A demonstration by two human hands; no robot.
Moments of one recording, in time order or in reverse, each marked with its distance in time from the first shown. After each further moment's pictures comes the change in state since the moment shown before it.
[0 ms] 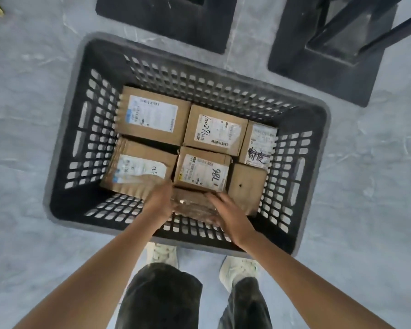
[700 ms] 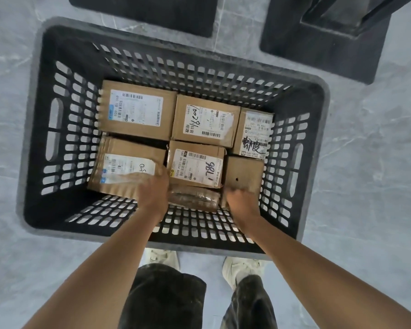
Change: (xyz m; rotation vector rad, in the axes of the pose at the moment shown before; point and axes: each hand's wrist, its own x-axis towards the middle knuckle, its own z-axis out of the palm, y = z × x) left_hand 0.035 -0.005 0.026 0.685 0.265 0.050; right_hand 0.021 0.045 0.004 -0.425 -0.041 0.239
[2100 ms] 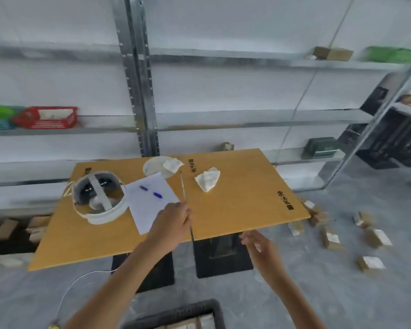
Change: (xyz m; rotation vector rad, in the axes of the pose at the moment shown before) left_hand -0.400 0.087 -0.812 -0.311 0.608 0.756; right_hand -0.509 0.006 -0.650 0.984 0.951 0.169
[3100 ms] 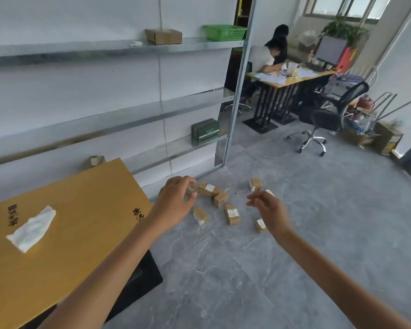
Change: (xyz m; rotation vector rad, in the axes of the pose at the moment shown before) left_hand 0.198 0.484 0.225 -0.167 -0.181 0.469; right_hand 0.079 0.280 -0.468 0.277 0.553 0.139
